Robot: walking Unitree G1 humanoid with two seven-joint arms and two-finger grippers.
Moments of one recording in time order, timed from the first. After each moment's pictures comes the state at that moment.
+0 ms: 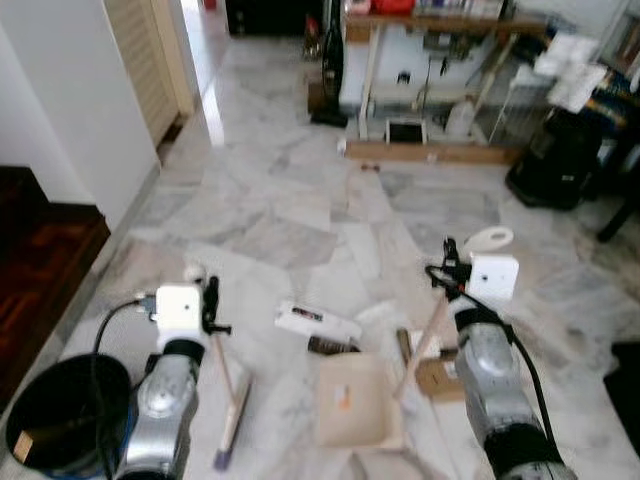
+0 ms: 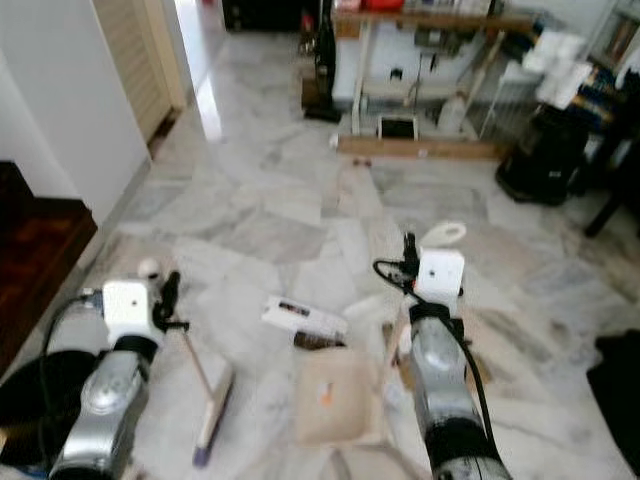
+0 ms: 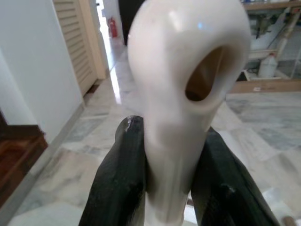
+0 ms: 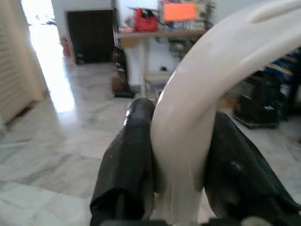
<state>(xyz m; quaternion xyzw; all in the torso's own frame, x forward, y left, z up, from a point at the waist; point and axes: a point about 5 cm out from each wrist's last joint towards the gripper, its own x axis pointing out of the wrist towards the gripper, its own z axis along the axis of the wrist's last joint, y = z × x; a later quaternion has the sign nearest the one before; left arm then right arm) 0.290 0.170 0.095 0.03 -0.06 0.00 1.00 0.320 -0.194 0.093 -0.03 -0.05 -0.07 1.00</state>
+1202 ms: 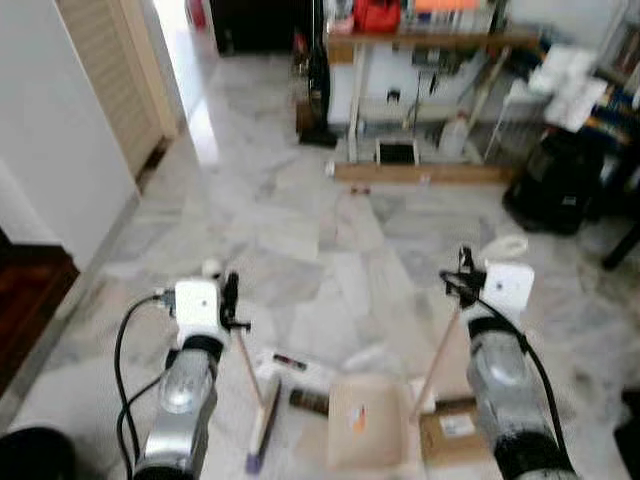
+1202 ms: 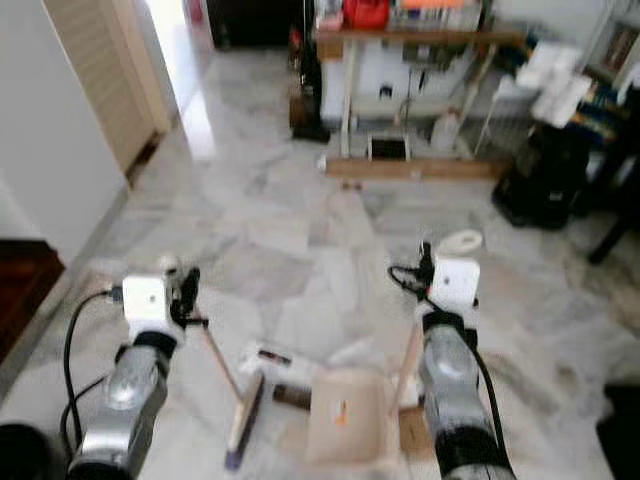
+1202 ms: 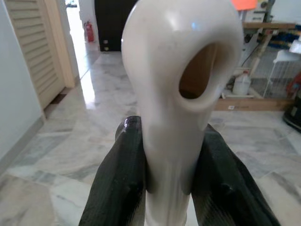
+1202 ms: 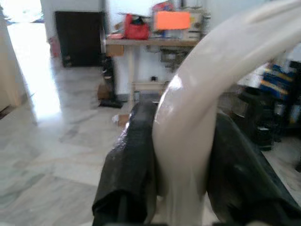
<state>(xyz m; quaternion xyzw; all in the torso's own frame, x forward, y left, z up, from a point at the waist) 0.292 0.164 0.098 0.02 -0.06 -0.01 1.00 0.322 -0.191 0.096 -0.03 -0.06 -0.07 1.00</state>
